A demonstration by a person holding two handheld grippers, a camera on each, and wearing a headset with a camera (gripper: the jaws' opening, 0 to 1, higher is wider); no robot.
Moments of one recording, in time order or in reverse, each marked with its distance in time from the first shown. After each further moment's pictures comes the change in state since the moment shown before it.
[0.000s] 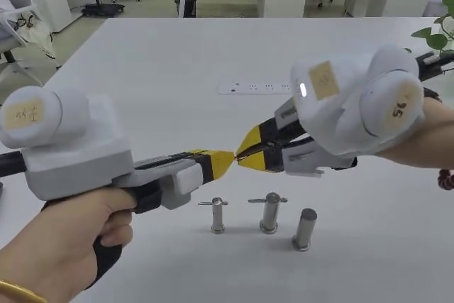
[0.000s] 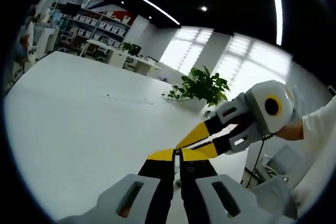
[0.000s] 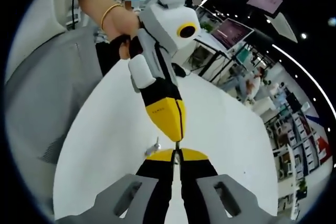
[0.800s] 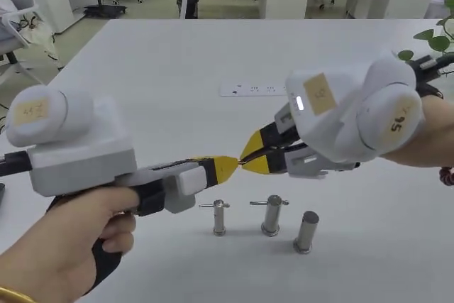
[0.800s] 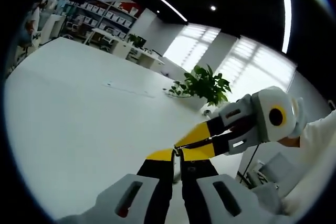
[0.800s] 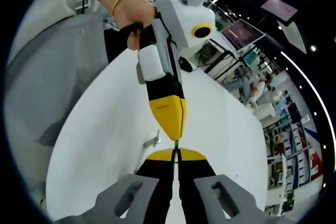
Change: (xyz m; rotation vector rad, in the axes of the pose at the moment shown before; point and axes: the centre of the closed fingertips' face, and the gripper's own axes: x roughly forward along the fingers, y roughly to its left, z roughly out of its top) left arm 0.001 0.000 -0.007 -0.121 0.037 -0.002; right arm 0.001 0.003 -0.003 -0.151 0.075 0.017
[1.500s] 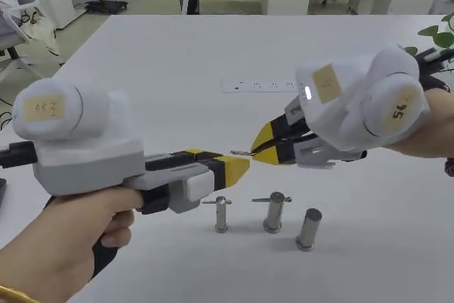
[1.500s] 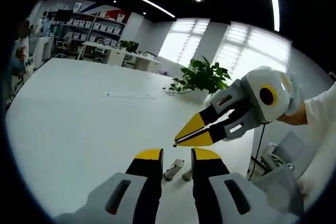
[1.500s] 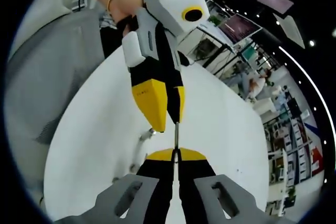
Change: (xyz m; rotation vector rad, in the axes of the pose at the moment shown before) left arm 0.001 0.001 0.000 0.180 0.028 0.028; right arm 0.001 -0.006 -0.014 0.023 0.022 -0.001
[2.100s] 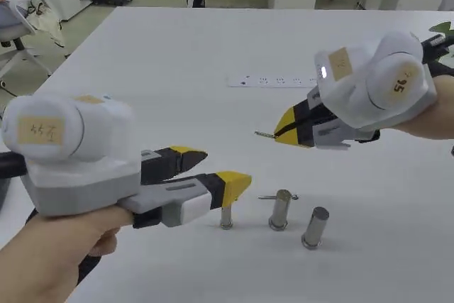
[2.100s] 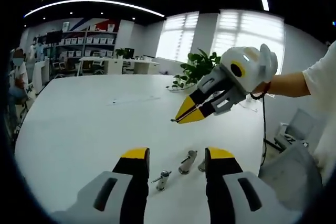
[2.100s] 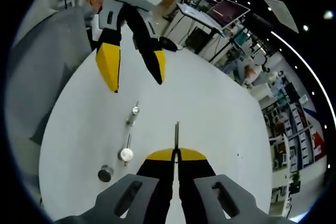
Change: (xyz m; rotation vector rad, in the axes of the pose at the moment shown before) left arm -0.008 0.015 -0.006 0.181 0.021 0.047; right arm 0.006 -0.022 -0.040 0.086 0.058 -0.019
